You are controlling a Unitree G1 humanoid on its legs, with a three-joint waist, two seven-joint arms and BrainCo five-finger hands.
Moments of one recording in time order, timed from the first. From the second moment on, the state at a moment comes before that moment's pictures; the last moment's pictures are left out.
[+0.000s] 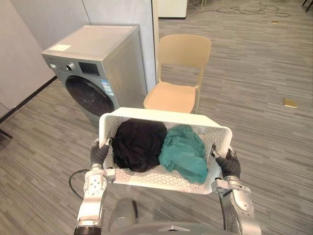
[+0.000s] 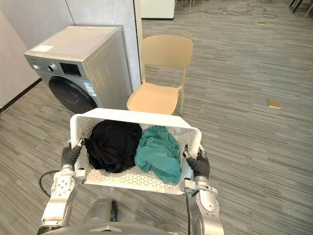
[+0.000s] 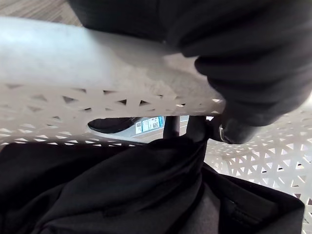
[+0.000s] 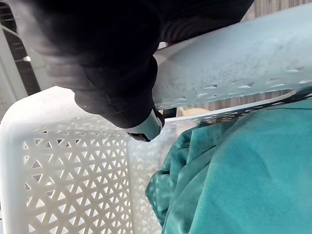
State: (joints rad) left arm 0.18 -0.01 0.02 -0.05 0.10 0.03 0.19; right arm 0.33 -0.09 -0.10 -0.18 0.28 -0.06 -0.05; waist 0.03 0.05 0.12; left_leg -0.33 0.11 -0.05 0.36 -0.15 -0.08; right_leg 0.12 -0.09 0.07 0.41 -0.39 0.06
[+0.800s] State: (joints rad) left arm 0.12 0.01 -0.06 -0.02 0.09 0.03 0.17; right arm 0.40 -0.04 -0.18 -0.26 0.29 -0.06 -0.05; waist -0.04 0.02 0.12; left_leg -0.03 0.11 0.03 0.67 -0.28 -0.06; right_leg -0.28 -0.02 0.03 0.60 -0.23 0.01
